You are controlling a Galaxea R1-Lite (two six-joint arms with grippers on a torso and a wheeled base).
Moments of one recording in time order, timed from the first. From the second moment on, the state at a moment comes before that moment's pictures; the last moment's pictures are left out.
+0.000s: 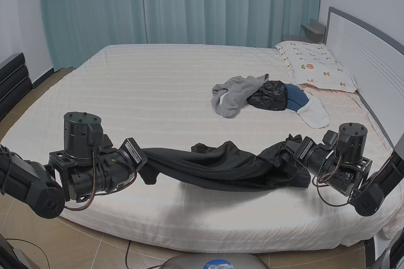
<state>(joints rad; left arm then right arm) -0.47 1.69 -0.59 -0.66 -0.05 -1.01 0.43 1.87 -0.45 -1.18 -0.11 0.80</state>
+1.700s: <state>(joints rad) -0.43 1.64 -0.58 -0.67 -0.05 -0.98 0.45 1.84 -0.44 -1.22 -0.14 0.77</state>
